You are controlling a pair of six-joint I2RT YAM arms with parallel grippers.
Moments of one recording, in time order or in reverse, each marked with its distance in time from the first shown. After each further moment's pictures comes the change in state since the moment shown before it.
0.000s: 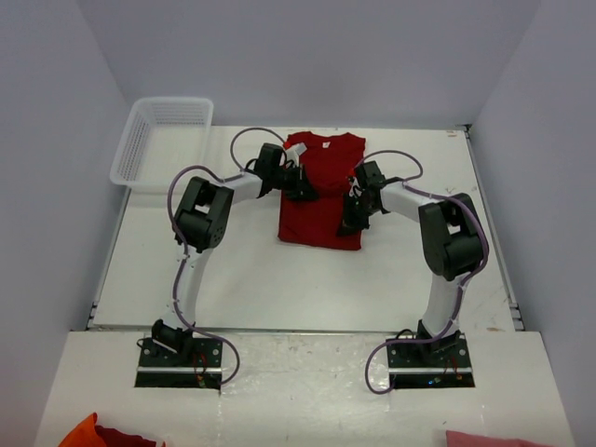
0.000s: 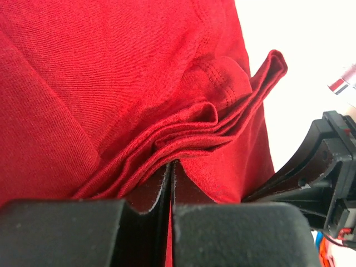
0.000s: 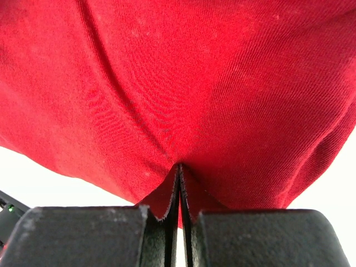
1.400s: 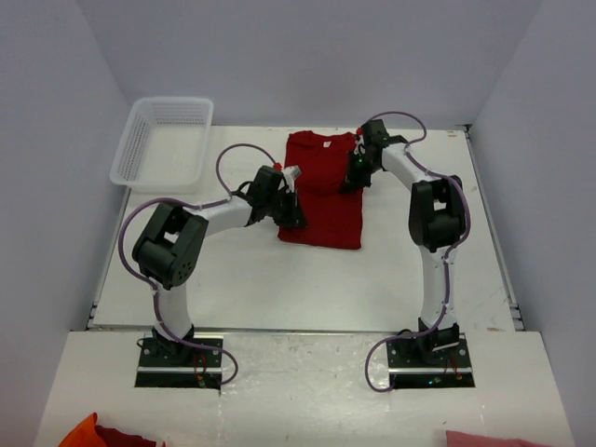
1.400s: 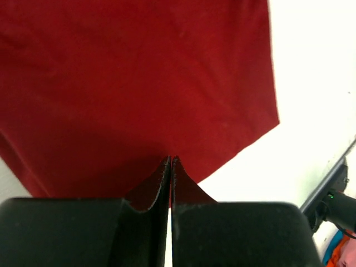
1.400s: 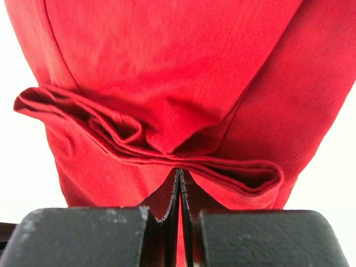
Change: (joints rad) left arm -0.126 -0.489 -0.510 -0.061 -0.293 -0.026; right arm -0.105 0.324 0.623 -0.241 0.000 -0.032
